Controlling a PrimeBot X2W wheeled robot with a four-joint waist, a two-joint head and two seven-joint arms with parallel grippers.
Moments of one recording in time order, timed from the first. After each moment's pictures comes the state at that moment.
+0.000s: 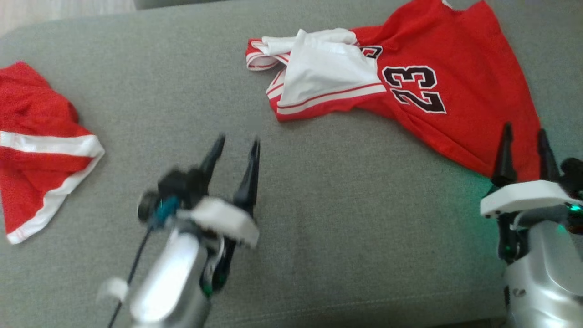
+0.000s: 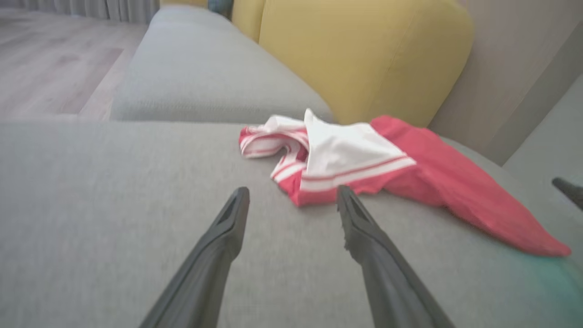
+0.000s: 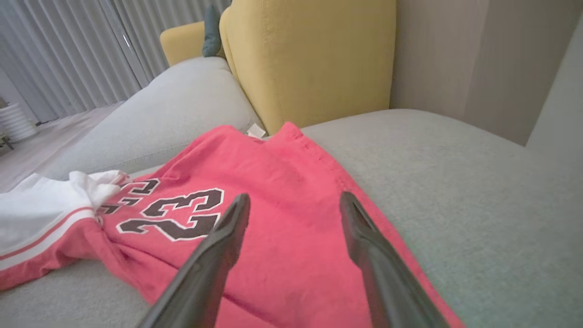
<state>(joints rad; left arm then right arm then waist) -0.26 0.04 -0.44 0.33 -0.32 0.05 -0.25 -0.40 -0.06 -0.26 0.63 0.12 0.12 -0.25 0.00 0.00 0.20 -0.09</state>
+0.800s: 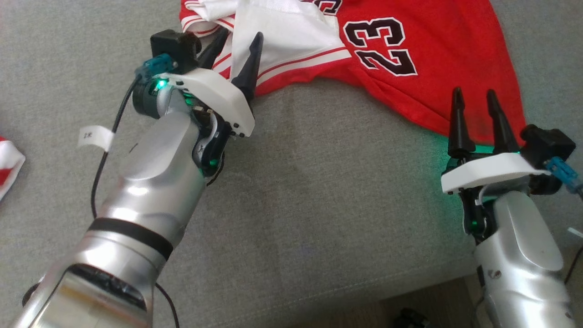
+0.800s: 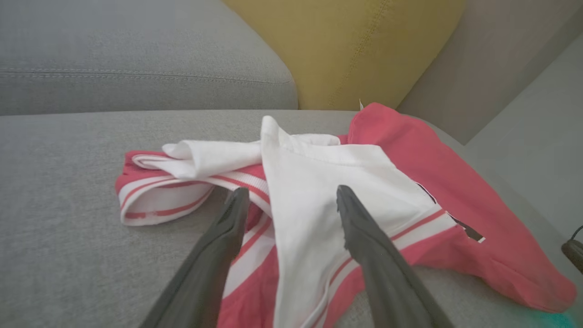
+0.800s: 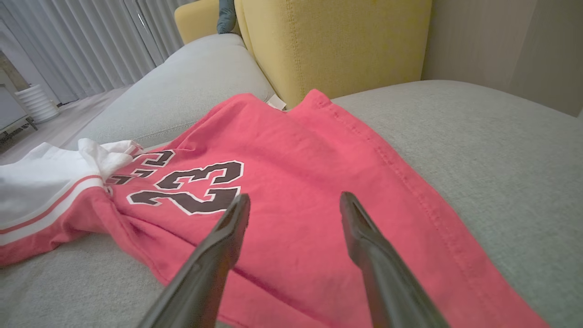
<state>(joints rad) -0.95 0.03 -0.69 0.94 -0.69 -0.08 -0.25 -0.46 -0.05 0.00 0.57 0.26 0.12 -0.25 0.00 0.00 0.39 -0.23</state>
